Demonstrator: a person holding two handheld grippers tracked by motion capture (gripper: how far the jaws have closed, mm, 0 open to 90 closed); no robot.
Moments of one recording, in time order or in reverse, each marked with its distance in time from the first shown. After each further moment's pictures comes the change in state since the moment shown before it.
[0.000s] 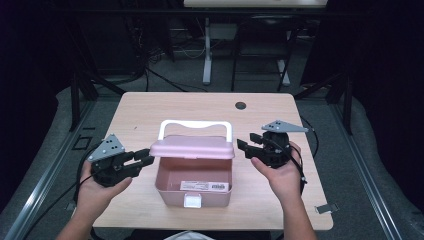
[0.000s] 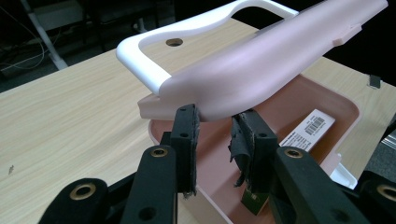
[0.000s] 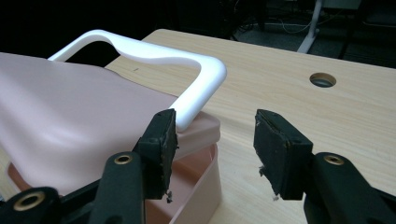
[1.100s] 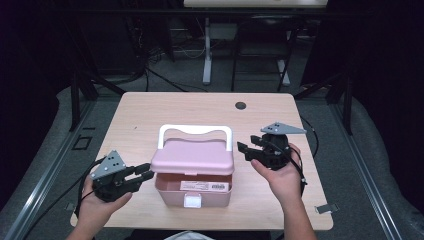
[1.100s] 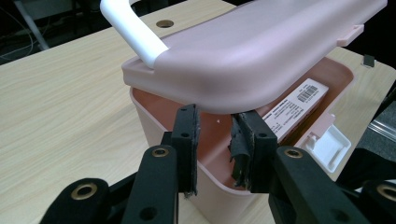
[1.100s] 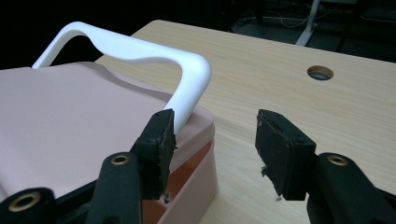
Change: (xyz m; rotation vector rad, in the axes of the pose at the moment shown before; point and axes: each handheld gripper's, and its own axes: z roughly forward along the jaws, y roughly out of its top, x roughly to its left) left arm -0.010 -0.037 0.002 0.013 -0.021 -0.002; right arm 0.000 -0.005 0.002 0.024 -0.012 -0.012
